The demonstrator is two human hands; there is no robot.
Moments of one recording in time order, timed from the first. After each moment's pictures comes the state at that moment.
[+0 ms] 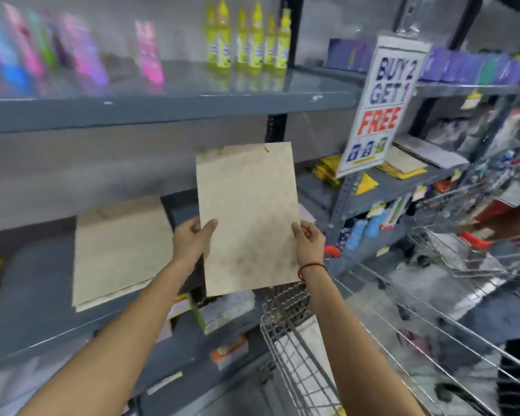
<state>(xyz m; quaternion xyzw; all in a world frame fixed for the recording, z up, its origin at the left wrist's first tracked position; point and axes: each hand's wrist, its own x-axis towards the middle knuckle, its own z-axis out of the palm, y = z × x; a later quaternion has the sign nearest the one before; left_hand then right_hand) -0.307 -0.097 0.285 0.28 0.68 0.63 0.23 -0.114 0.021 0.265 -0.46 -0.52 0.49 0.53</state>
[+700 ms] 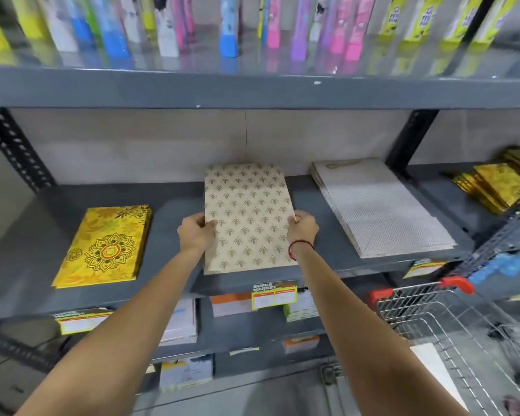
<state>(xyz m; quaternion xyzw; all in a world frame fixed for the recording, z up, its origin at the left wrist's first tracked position) -0.488 -0.222 0.246 0.13 0.83 0.53 0.11 -0.369 -0.056 0.237 -0.49 -0.68 0.44 0.33</state>
